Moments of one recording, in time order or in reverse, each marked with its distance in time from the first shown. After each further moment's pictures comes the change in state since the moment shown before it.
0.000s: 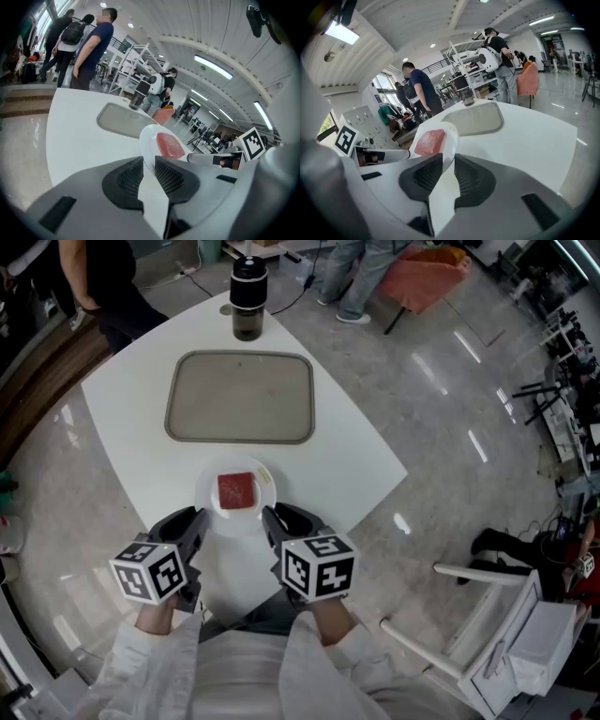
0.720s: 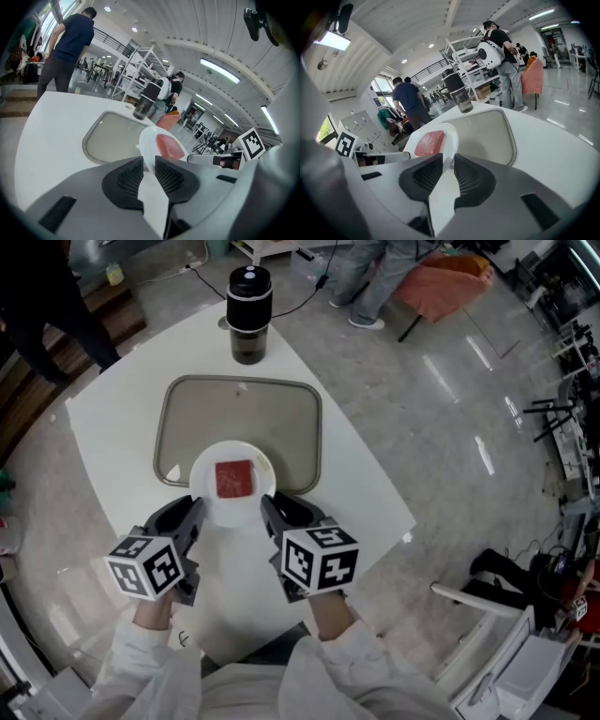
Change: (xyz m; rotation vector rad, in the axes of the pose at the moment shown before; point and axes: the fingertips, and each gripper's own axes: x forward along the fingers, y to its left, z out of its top) left arm 0.098 0.043 0.093 -0.027 -0.060 0.034; right arm 0.095 -0.057 0.097 0.024 -0.001 0.037
